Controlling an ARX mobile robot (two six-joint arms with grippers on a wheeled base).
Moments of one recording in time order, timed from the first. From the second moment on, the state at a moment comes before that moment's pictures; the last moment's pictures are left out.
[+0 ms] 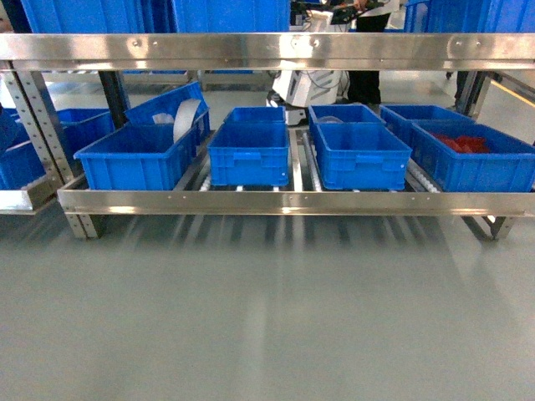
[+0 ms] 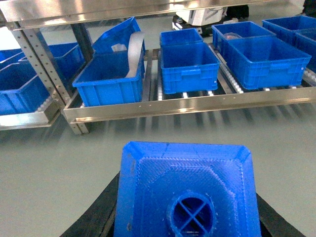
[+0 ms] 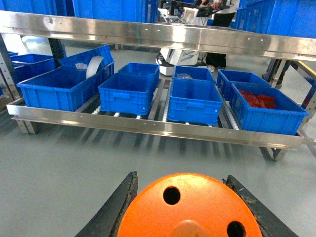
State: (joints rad) left arm 0.08 1.41 0.63 0.54 0.07 0.16; right arm 0.27 0.83 0.29 0.40 0.19 -0.01
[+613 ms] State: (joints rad) left arm 0.07 1.41 0.63 0.54 0.08 0.16; right arm 0.27 0.83 0.29 0.40 0.19 -0.01
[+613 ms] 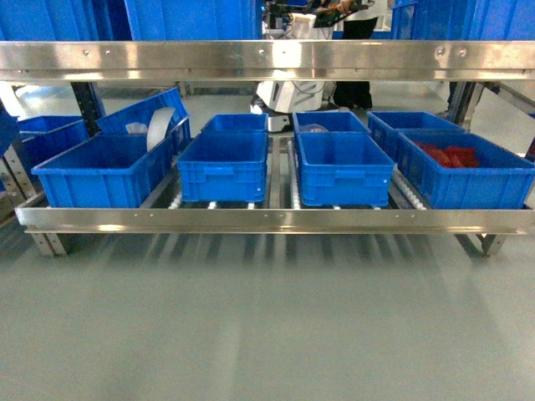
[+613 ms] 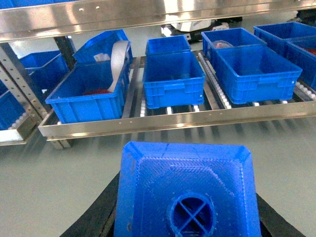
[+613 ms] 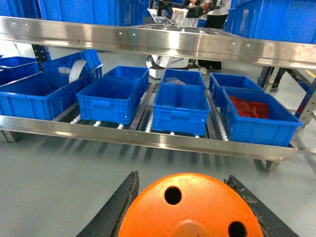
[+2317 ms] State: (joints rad) left arm 0.07 1.41 0.63 0.54 0.08 0.16; right arm 0.27 0.83 0.29 0.40 0.20 -0.01
